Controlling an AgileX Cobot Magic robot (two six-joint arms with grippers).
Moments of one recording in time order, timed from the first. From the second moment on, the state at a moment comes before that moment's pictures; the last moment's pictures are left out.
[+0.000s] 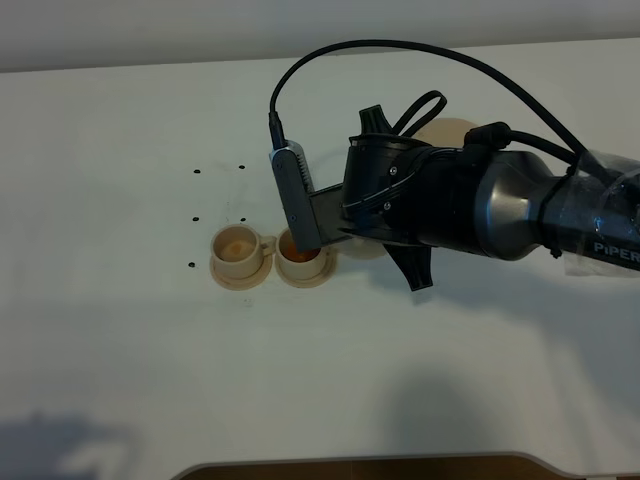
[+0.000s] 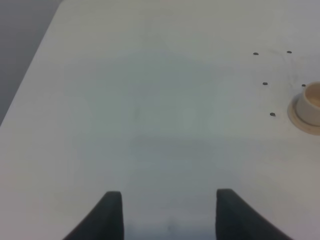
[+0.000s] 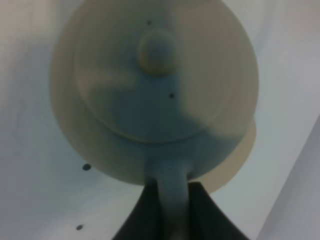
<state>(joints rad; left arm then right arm) 0.08 -0.01 -0.51 0.00 1.04 0.06 0.77 1.93 -1.33 -0.73 0.83 -0.49</state>
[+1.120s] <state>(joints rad) 0.08 -0.01 -0.51 0.00 1.04 0.06 0.80 1.93 -1.33 -0.87 0.80 -0.53</state>
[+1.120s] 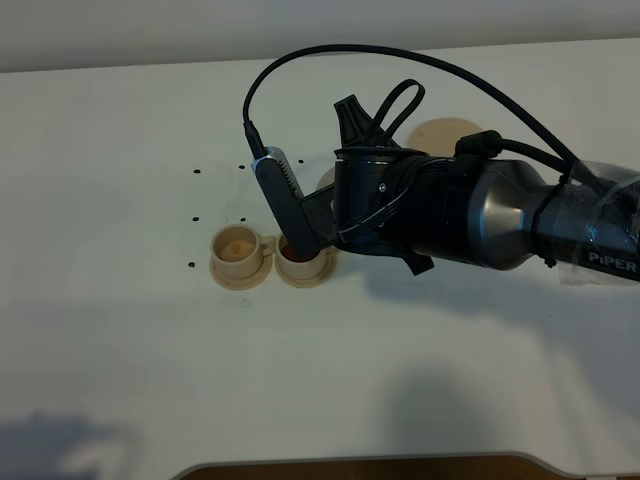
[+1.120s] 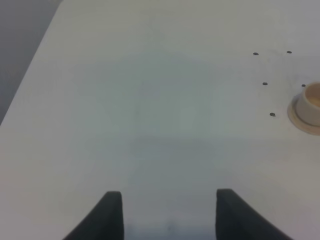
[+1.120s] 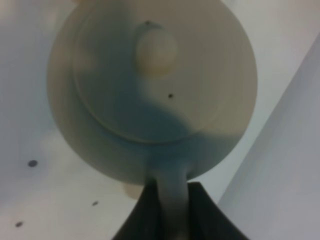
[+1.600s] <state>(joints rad) 0.08 -0.01 -0.51 0.00 1.04 0.06 0.80 1.93 -1.33 -0.89 0.80 -0.62</state>
